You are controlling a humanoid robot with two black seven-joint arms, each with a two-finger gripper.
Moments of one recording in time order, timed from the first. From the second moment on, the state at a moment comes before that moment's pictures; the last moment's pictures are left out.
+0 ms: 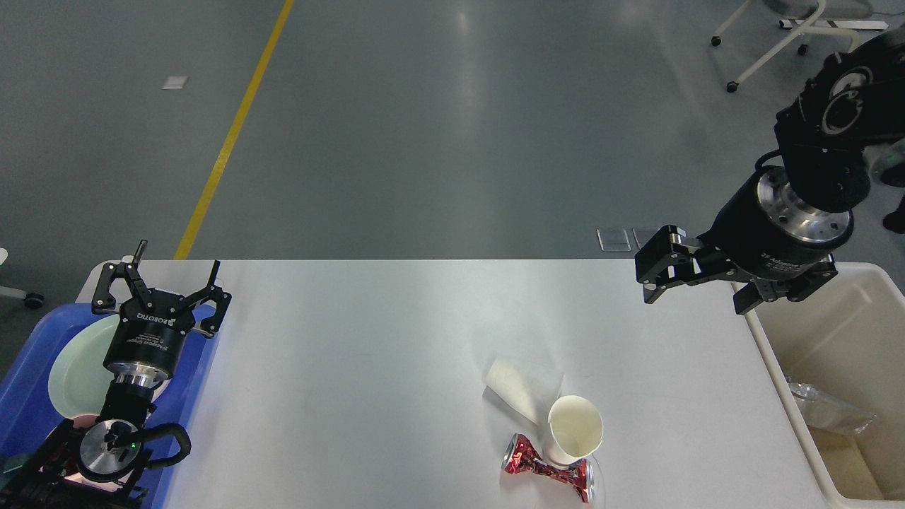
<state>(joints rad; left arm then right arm) -0.25 0.19 -1.42 -0.77 0.07 -0.66 -0.18 2.46 -0.32 -1.32 1.71 0.11 0.61 -0.21</state>
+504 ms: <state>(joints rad) -0.25 0.19 -1.42 -0.77 0.07 -0.66 -0.18 2.26 -0.27 -1.25 1.70 0.10 0.52 -0.21</state>
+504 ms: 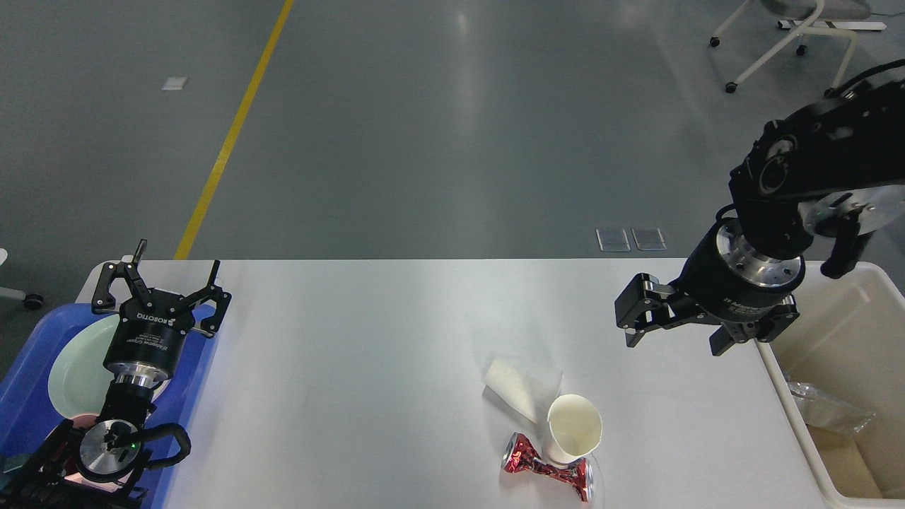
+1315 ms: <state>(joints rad) -0.25 0.19 -1.42 -0.77 0.07 -0.66 -0.18 1.64 -0.12 -1.07 1.54 0.05 0.01 -0.23</state>
